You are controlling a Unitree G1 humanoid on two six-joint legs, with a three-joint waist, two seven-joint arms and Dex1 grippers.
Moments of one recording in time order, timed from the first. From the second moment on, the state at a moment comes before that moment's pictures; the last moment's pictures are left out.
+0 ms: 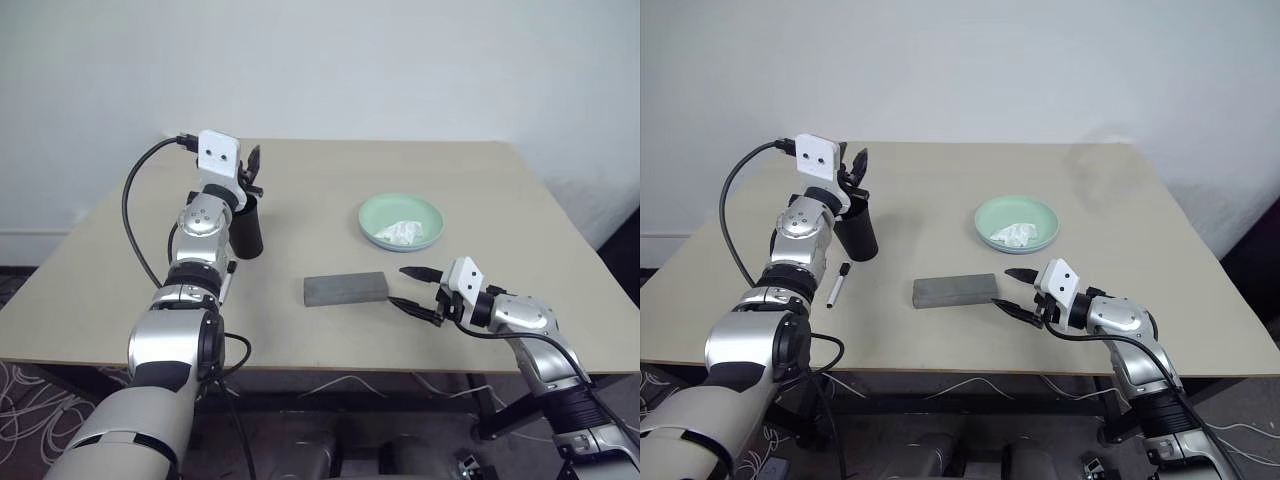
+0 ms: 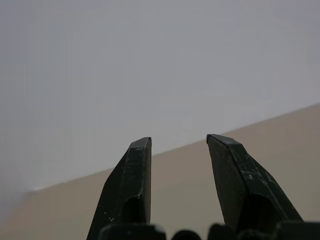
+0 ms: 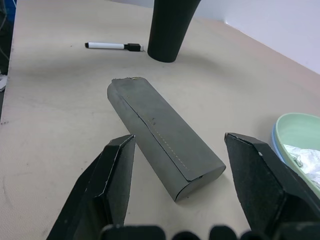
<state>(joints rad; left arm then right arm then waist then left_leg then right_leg) -1.01 0.37 0.15 1.08 -0.11 -0.35 -0.44 -0.26 -0.50 0.14 0.06 0.22 -0.01 0.94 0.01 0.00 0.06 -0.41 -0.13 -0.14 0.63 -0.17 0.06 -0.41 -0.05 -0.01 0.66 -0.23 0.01</state>
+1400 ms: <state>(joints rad) -0.55 0.55 0.13 0.49 -0.17 0.65 -0.38 -0.30 -0.47 0.15 0.10 0.20 -0.02 0.97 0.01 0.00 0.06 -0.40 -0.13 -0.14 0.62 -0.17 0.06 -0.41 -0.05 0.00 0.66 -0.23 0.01</state>
